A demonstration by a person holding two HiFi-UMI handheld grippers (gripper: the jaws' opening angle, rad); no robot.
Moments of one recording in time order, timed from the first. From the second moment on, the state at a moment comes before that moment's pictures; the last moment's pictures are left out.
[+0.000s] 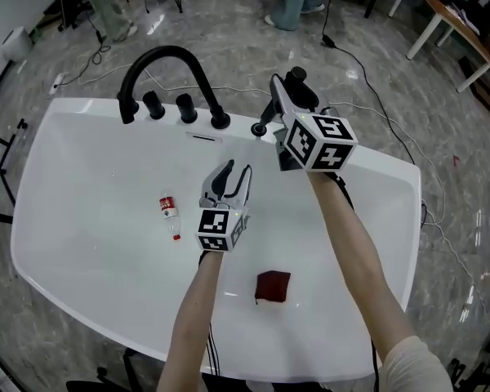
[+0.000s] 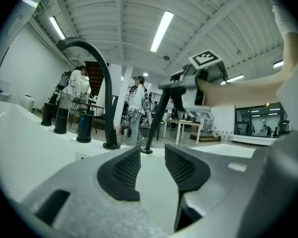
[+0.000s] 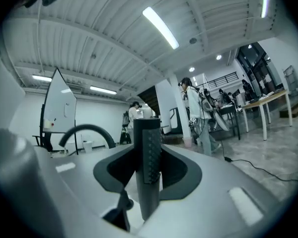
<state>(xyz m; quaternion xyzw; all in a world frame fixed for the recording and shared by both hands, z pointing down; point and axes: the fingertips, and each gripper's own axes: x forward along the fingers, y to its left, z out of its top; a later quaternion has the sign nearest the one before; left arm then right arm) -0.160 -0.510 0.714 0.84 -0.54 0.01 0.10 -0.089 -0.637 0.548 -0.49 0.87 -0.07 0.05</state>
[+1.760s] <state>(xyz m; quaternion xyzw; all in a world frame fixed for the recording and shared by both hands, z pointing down) -0.139 -0.213 0.355 0.86 -0.49 -0.13 0.09 -0.053 -0.228 0.336 -0.42 0.89 -0.14 0.01</state>
